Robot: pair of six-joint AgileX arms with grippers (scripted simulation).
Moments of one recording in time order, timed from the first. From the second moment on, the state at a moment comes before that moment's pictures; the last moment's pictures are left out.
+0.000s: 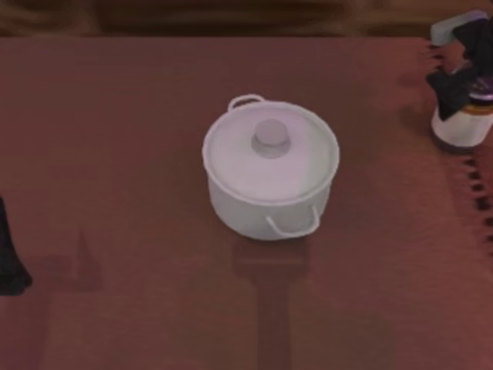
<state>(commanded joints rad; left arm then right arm) 0.00 0.00 0.00 0.00 0.00 0.00 0.01 2.68 2.57 -1.36 -0.03 -0.43</state>
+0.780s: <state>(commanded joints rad) 0.00 0.00 0.00 0.00 0.00 0.00 0.01 2.52 2.40 -1.35 -0.04 -0.43</state>
